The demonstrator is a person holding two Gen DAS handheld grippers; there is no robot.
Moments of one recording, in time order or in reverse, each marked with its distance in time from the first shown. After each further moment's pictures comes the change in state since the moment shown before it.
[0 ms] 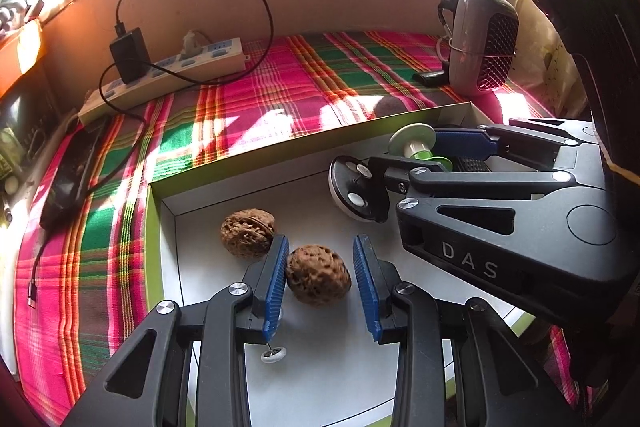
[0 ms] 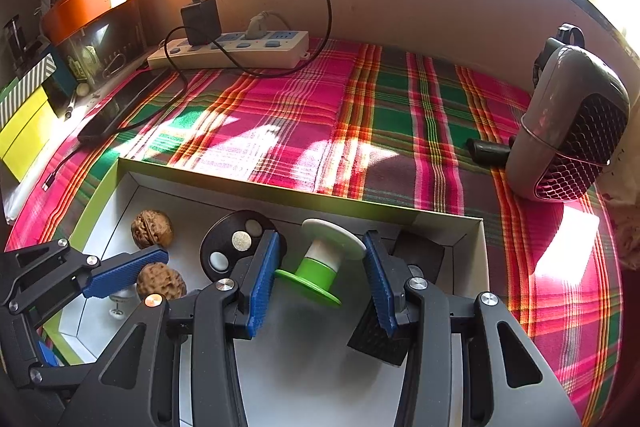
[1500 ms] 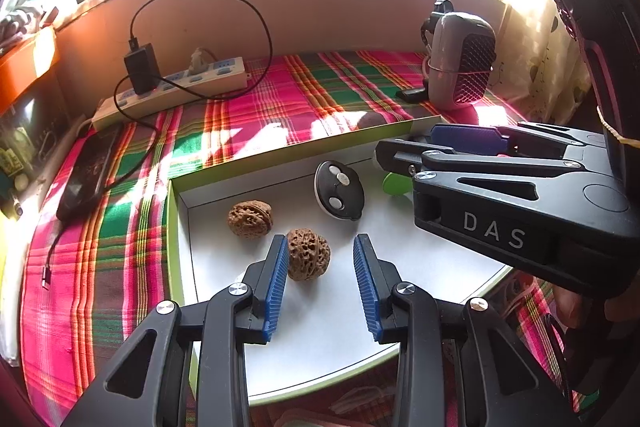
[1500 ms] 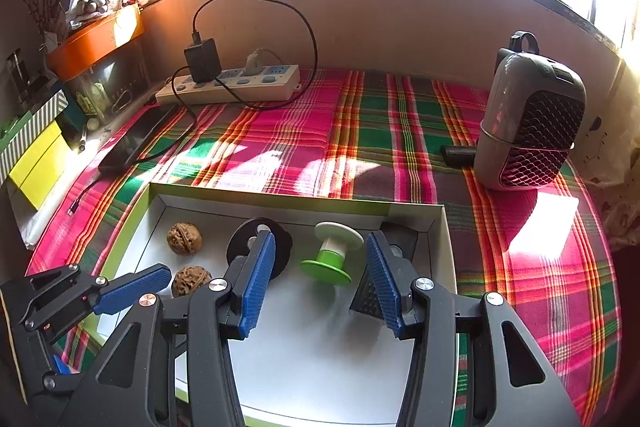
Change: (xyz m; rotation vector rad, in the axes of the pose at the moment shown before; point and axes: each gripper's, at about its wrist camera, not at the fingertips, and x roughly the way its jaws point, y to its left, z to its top) left arm -0.037 -0.007 -0.013 -0.006 -0.062 -0.012; right arm -0.045 -0.005 -0.009 0.083 -0.091 0.003
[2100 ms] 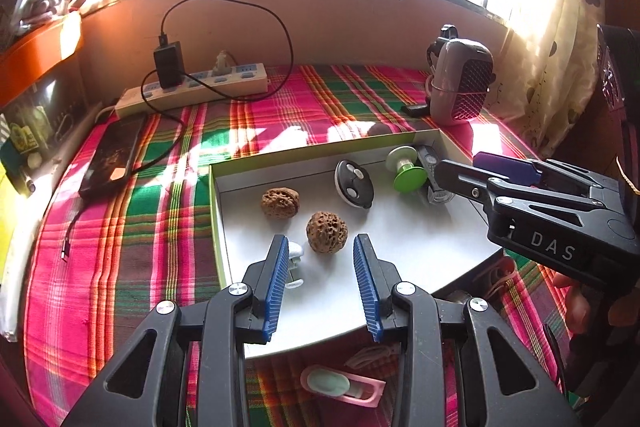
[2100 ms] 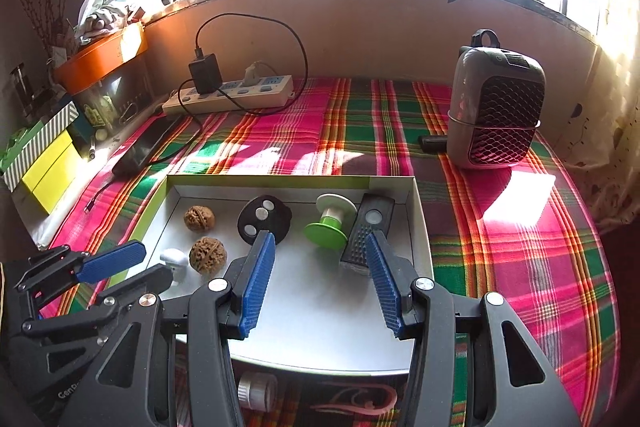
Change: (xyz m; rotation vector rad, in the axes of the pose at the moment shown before) left arm -0.035 0.023 -0.018 -0.069 -0.040 -0.014; right arm -0.040 -0.003 -0.026 0.045 -0.048 -0.005
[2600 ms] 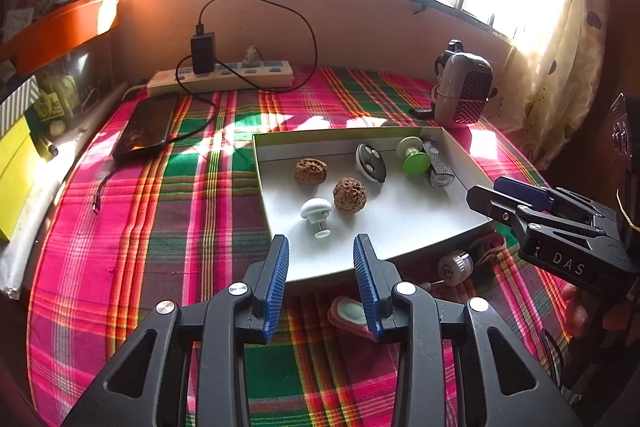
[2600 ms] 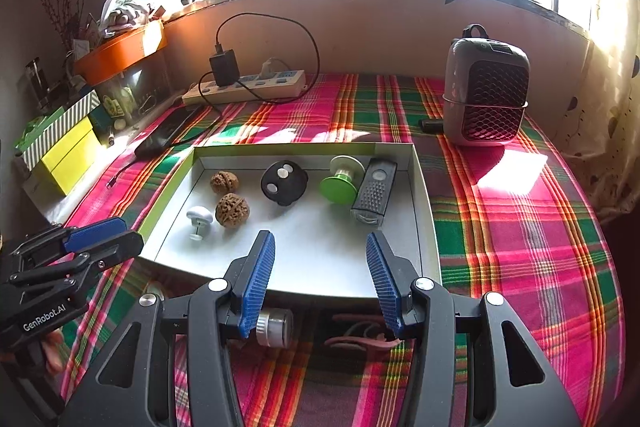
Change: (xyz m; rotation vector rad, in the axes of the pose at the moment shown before) left arm -0.038 0.021 -0.033 -0.067 -0.020 -0.006; right arm -0.030 0.008 -0.034 -0.017 -0.018 0.027
